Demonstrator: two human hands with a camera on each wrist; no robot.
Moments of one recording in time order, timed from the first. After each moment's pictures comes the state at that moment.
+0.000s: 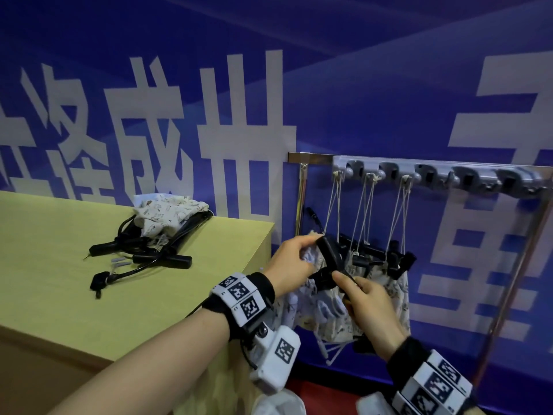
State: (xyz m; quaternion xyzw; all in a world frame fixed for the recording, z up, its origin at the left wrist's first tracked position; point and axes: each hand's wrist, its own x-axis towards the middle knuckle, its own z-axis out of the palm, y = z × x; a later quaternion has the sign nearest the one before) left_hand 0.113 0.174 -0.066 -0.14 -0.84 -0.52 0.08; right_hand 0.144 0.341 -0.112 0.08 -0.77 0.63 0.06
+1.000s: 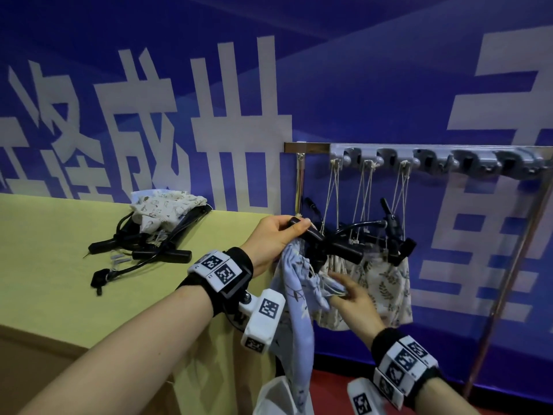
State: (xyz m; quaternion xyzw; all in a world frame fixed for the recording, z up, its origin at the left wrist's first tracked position) left_hand 0.103 0.151 -0.053 -0.13 -0.71 -0.69 0.05; right_hand 0.092 0.334 -0.185 0.09 -0.78 0.62 0.00
